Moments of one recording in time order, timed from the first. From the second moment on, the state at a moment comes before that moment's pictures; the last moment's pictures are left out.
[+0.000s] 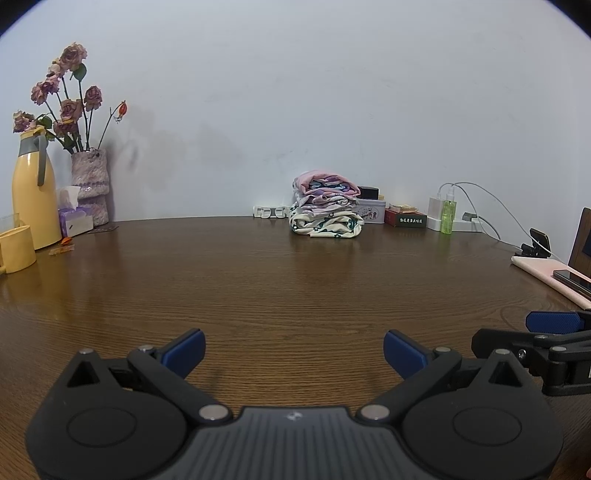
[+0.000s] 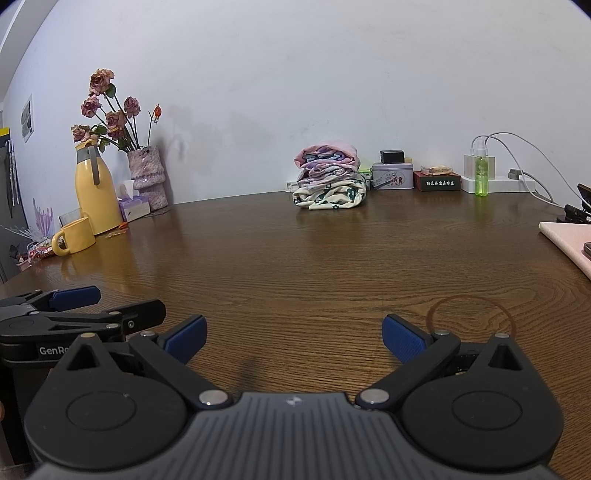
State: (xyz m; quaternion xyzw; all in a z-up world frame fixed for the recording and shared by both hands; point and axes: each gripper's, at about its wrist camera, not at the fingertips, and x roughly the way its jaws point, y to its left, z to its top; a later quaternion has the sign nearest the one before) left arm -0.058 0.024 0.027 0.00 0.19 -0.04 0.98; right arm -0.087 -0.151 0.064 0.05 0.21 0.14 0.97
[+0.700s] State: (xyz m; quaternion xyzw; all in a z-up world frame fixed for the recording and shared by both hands) left arm -0.057 0.024 0.027 0.01 0.19 -0.04 0.98; right arm -0.087 -0.150 0.064 0.05 0.22 0.14 0.96
